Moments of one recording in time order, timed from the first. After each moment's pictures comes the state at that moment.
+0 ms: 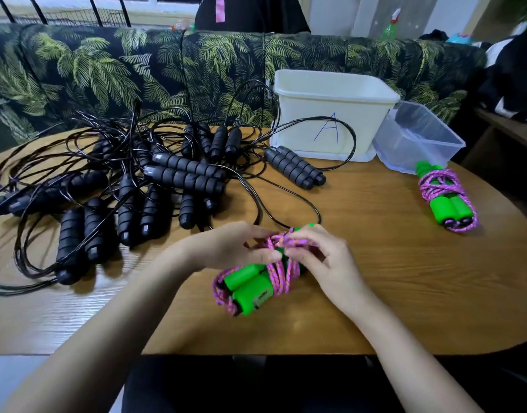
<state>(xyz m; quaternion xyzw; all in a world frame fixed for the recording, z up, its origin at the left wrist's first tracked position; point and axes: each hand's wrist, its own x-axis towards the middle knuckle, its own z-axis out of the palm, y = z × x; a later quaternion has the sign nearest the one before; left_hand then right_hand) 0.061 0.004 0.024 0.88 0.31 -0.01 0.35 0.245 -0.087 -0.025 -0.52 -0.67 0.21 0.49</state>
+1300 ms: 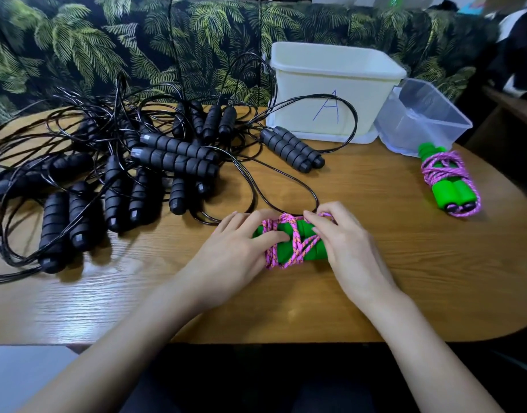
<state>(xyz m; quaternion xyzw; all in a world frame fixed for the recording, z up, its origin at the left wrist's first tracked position) 0.063 -0.027 -0.025 0.94 0.30 0.12 0.07 0.272 -0.097 -0.032 -0.66 -0.70 -0.02 0.27</state>
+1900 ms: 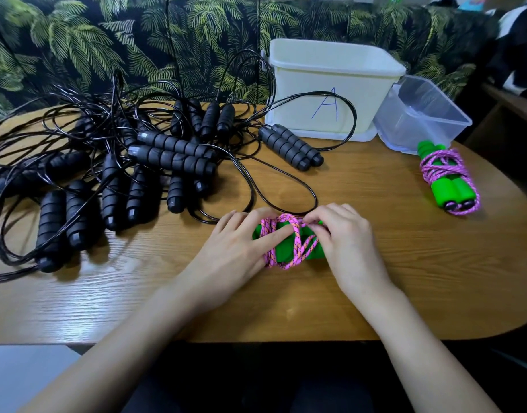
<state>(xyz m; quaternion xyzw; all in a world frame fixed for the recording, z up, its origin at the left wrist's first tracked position) 0.064 -0.024 -0.038 0.95 0.28 0.16 -0.02 0.266 -0.091 -0.024 -0.64 -0.68 -0.04 0.36</state>
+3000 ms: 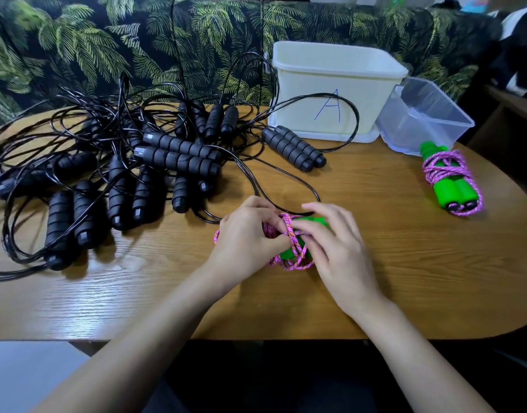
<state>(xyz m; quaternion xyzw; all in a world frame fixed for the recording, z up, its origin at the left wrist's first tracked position) 0.097 -0.027 -0.012 0.79 0.43 0.29 0.33 0.256 -0.103 -0.039 -0.59 -0.71 -0.06 0.38</state>
